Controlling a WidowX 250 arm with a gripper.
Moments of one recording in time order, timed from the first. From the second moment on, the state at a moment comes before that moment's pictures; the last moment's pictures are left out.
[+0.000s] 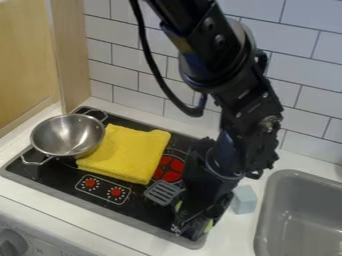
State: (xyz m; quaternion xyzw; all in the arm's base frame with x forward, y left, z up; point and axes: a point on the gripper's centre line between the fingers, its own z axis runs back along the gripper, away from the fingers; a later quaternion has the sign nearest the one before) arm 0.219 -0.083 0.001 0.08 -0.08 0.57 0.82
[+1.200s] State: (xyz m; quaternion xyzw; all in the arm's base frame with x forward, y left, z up) arm 0.213 -0.084 0.058 0.05 -0.10 0.58 0.81
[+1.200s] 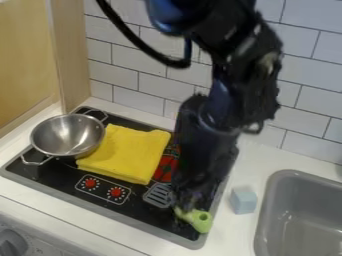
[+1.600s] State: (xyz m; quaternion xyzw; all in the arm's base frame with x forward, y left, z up) arm 0.211 -0.079 0.087 0.04 -0.13 0.56 0.82
